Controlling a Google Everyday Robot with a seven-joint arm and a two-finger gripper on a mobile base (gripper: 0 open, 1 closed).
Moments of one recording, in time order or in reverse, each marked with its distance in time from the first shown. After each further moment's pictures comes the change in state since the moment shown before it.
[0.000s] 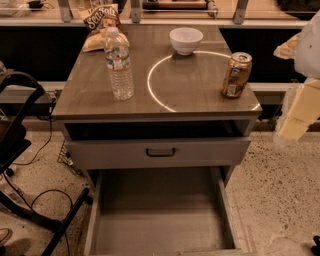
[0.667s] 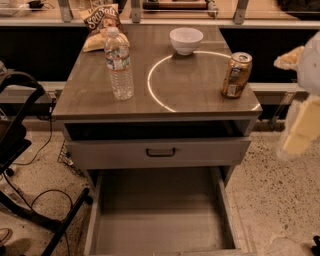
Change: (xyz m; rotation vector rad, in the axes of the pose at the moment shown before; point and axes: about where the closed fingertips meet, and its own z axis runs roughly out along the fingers) arm 0.011 0.013 0.011 0.006 -0.025 -0.025
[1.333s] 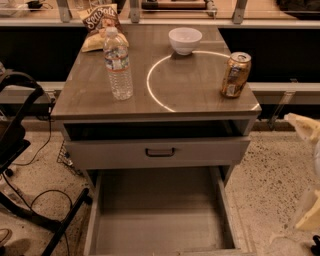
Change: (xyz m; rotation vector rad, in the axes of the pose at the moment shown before) arm 0.049 0.088 0.041 0.138 -0.035 -0.124
